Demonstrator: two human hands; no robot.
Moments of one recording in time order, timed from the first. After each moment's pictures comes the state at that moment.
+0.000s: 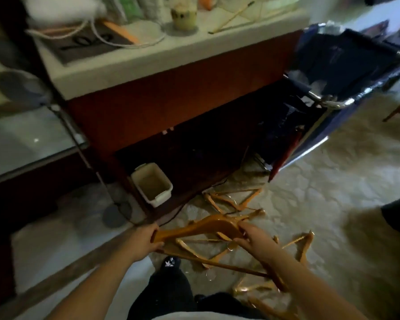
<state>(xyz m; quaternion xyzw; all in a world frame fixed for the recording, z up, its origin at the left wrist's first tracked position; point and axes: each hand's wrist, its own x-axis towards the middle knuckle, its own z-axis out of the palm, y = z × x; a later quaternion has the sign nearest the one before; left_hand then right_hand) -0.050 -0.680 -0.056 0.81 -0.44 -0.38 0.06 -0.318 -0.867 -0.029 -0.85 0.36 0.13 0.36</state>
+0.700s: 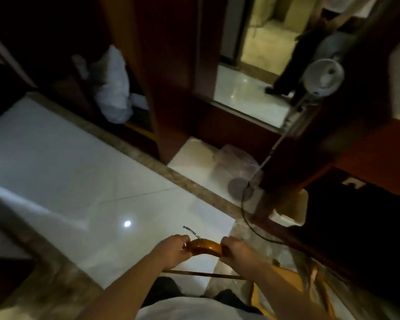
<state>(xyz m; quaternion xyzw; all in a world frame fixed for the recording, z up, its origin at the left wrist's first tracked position) -0.158 -0.374 -0.072 0.90 0.01 -0.35 0.28 -0.135 -0.591 -0.055 -0.92 -0.18 0.30 0.18</state>
